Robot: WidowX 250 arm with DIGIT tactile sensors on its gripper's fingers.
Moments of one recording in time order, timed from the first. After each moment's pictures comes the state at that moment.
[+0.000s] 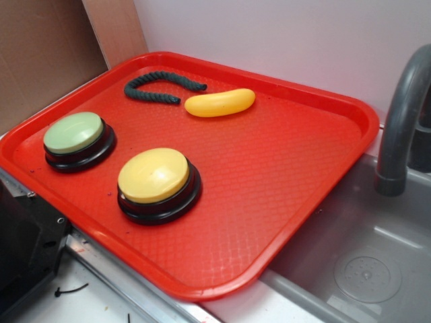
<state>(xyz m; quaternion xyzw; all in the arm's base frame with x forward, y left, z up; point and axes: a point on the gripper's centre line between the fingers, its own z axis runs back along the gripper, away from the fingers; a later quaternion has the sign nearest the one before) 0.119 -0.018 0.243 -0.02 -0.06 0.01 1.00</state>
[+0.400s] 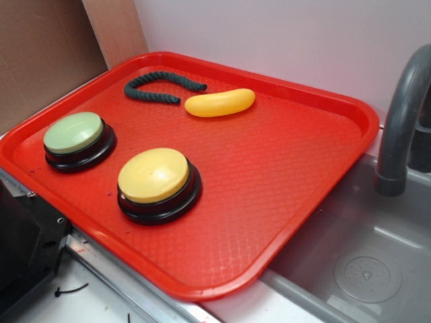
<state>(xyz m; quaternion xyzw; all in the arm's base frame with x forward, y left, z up) 0.118 -0.019 0.239 -0.02 -0.05 0.01 1.00</state>
